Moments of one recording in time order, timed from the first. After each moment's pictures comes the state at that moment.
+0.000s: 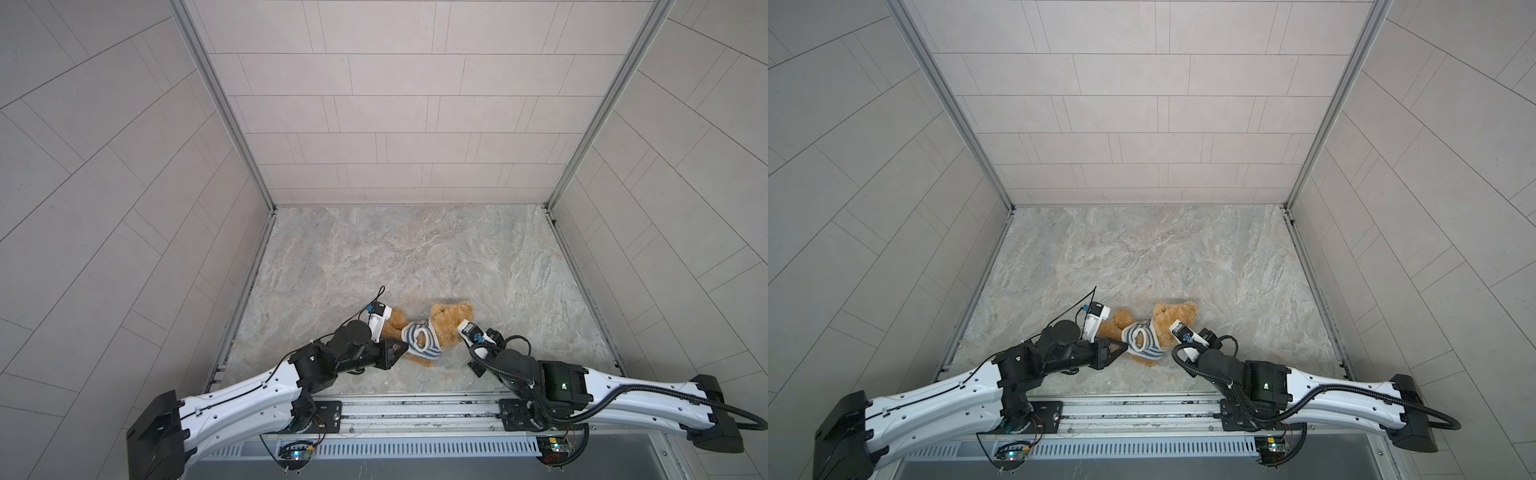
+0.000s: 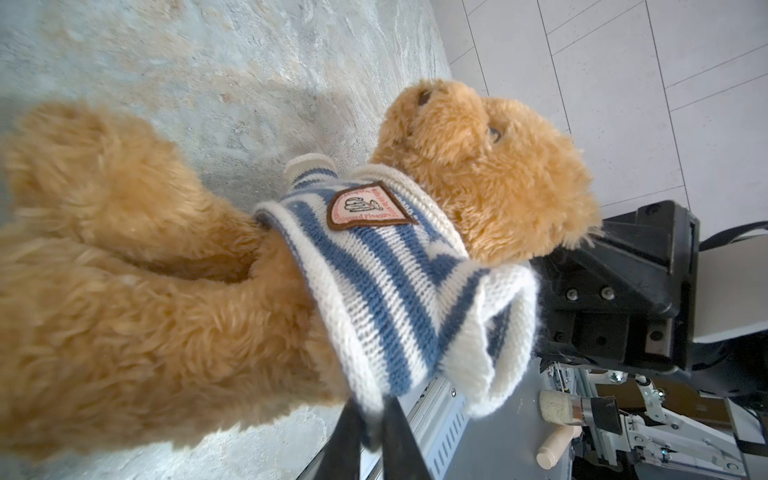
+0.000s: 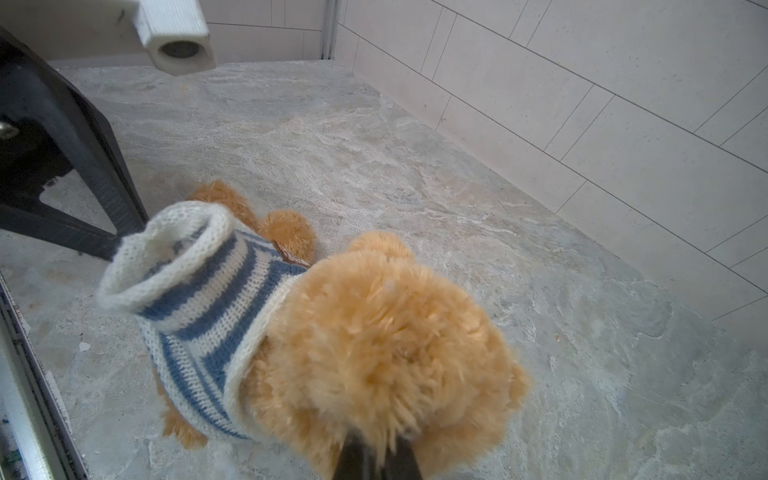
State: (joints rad) left arm -1.00 0.80 0.35 -0.06 0.17 -0.89; right arm 1.30 0.55 0.33 -0.24 0.66 0.03
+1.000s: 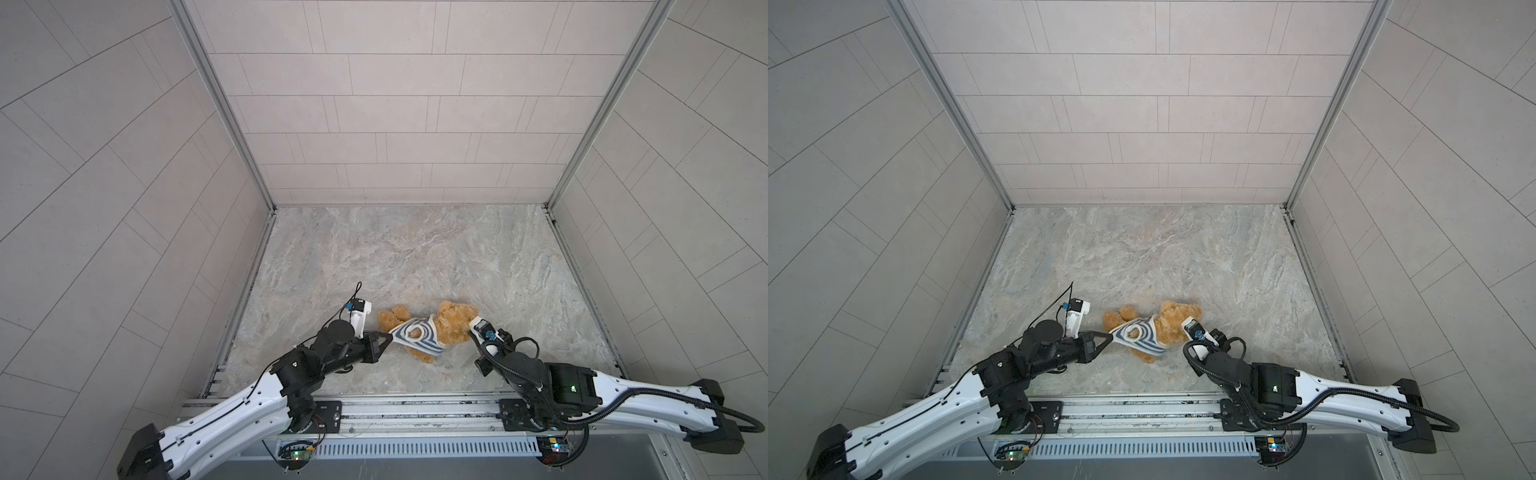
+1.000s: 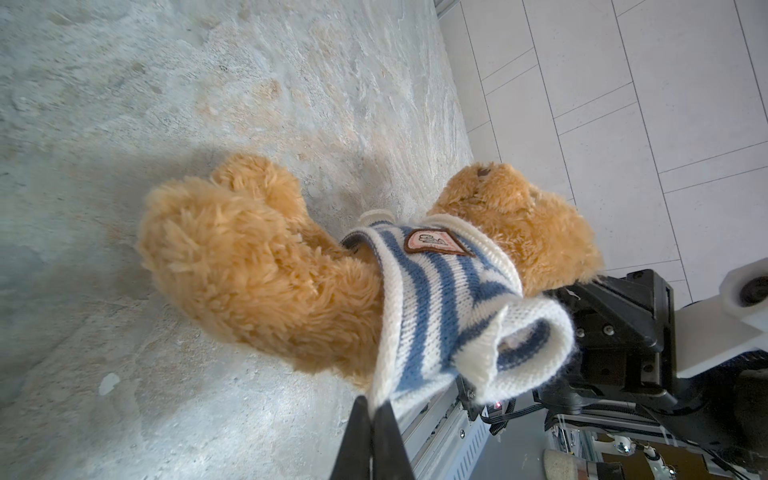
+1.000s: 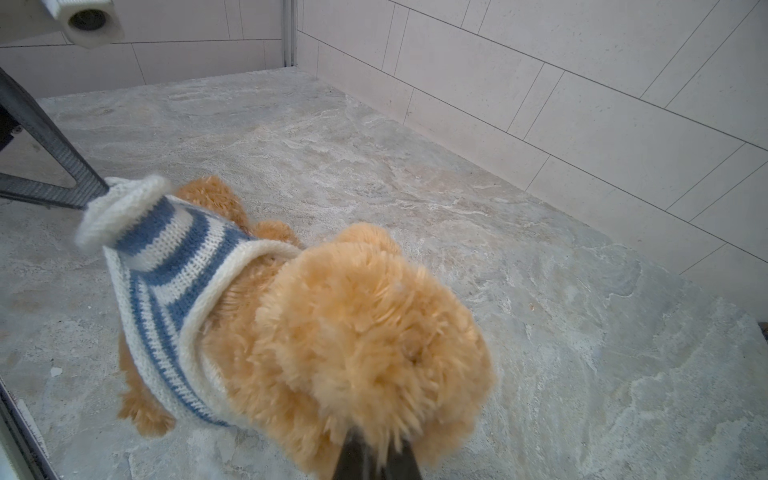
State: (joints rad) left arm -0.87 0.62 0.31 -0.18 0.13 -0.91; right arm 1.31 0.45 0.32 -0.33 0.75 0.12
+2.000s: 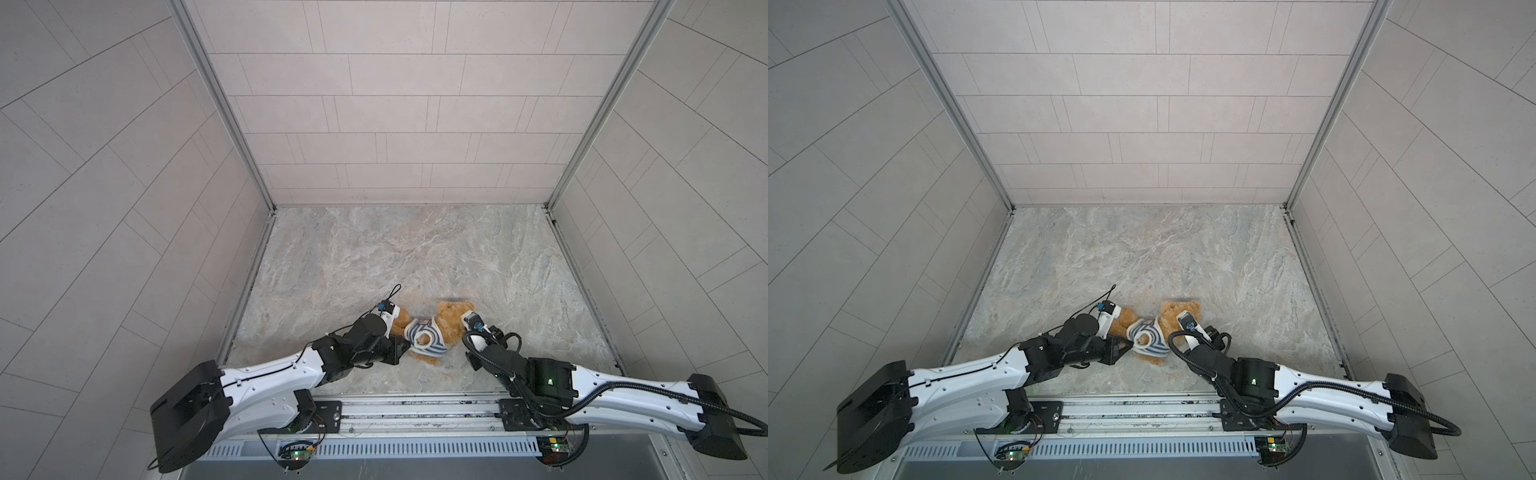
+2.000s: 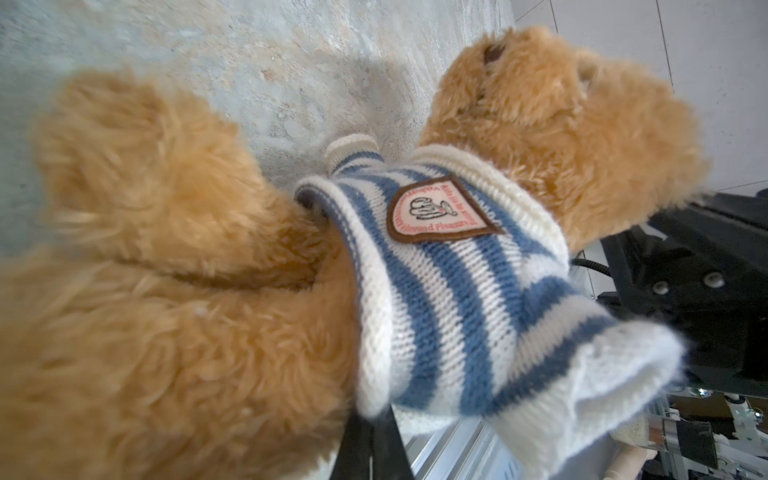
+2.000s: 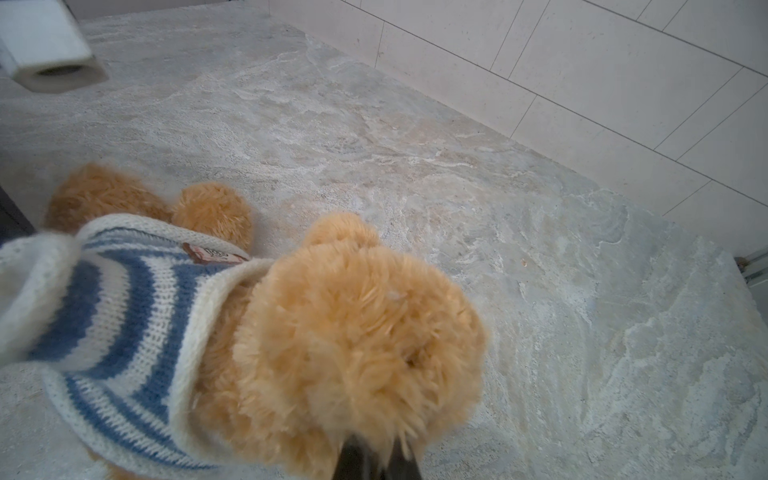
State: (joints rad) left arm -0.97 1.08 0.37 0.05 0.16 -0.81; right arm 1.21 0.69 0.32 -0.24 0.73 0.24
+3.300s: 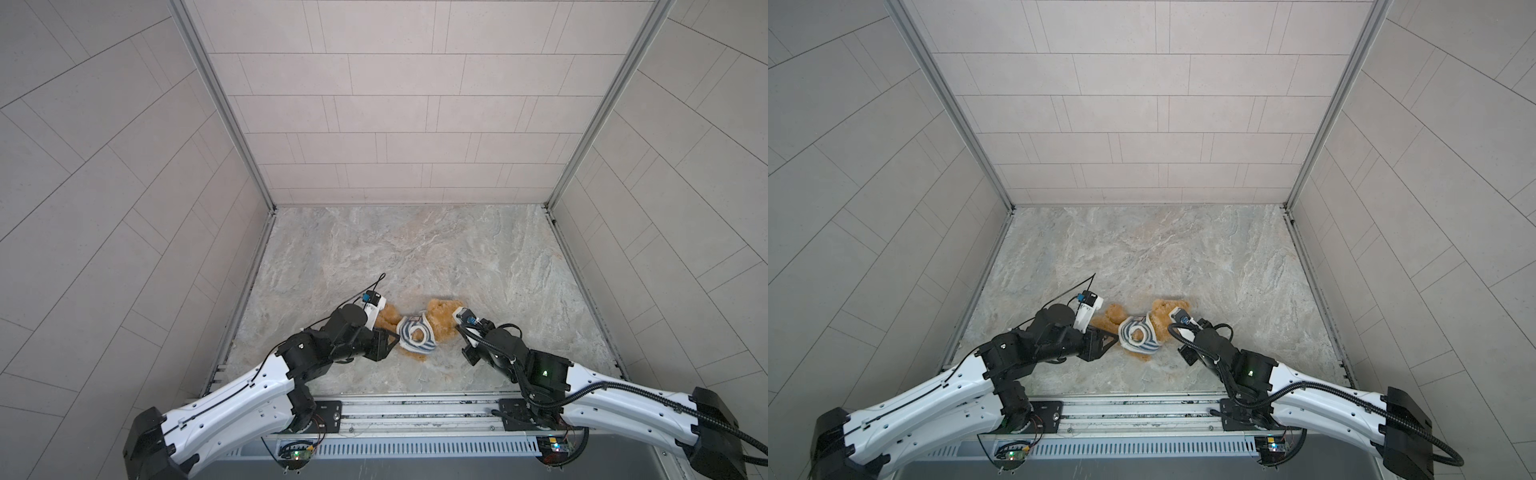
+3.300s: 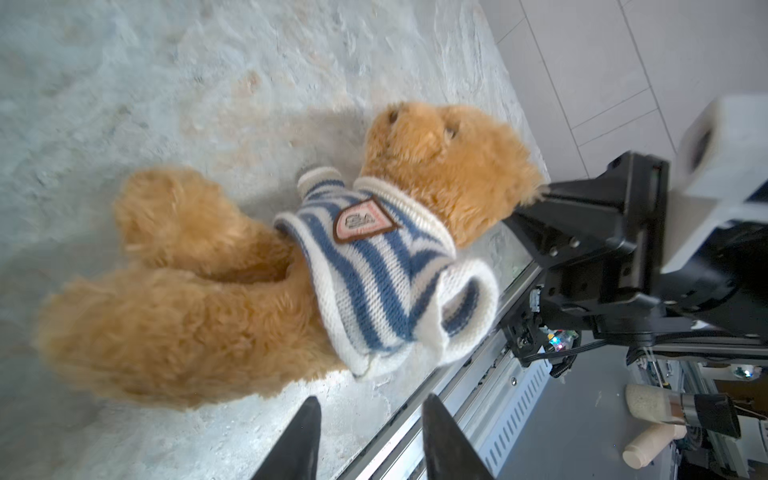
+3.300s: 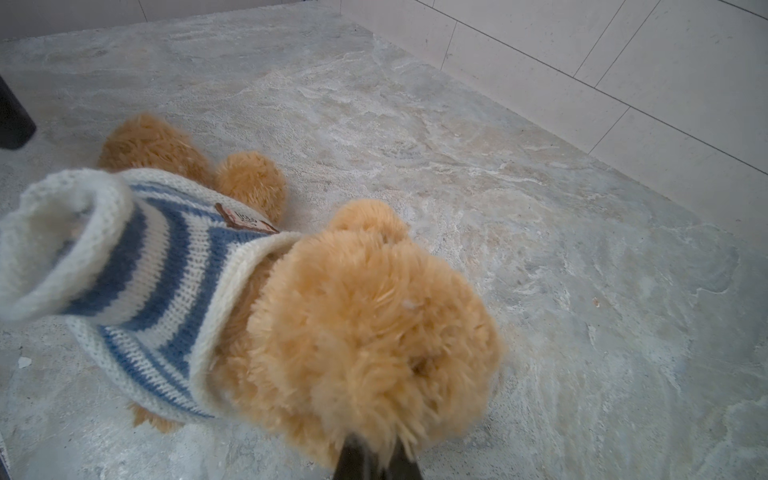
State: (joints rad) left arm -0.83 0.80 0.59 -0.46 0.19 -0.61; right arm 1.01 0.72 0.29 -0.08 0.38 0.01
